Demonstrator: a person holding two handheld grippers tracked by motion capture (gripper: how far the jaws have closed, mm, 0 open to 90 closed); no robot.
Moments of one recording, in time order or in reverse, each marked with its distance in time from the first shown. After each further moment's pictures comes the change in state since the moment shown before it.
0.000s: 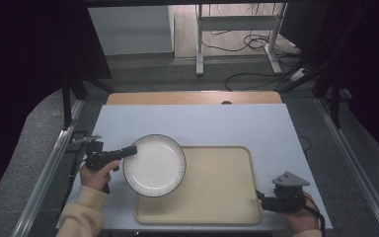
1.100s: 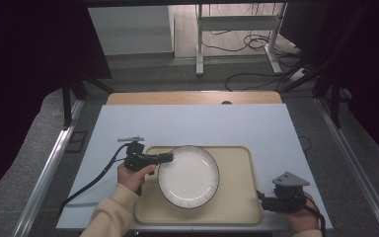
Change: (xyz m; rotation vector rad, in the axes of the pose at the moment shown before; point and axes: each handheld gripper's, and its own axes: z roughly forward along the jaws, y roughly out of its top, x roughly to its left) left arm -0.038 -0.015 0.089 0.171 -0.102 0.042; right arm -0.001 -0.001 0.000 0.011 -0.005 -0.001
